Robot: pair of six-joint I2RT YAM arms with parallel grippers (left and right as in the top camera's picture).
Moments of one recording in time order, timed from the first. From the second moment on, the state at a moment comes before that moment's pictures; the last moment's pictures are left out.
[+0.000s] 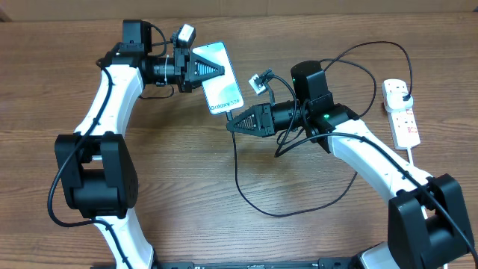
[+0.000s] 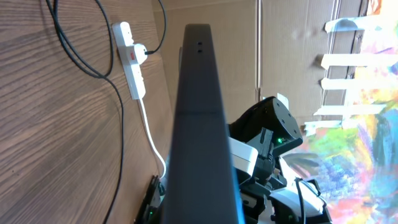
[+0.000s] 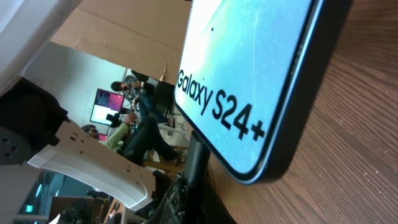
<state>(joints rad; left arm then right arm) -0.03 2.04 1.64 -0.70 1.50 -0.35 0.40 1.68 1.10 -0.07 -1.17 0.49</state>
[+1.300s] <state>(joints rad) -0.05 2.04 1.66 -0.73 1.52 -0.26 0.38 1.68 1.09 -0.08 -1.22 0.49</state>
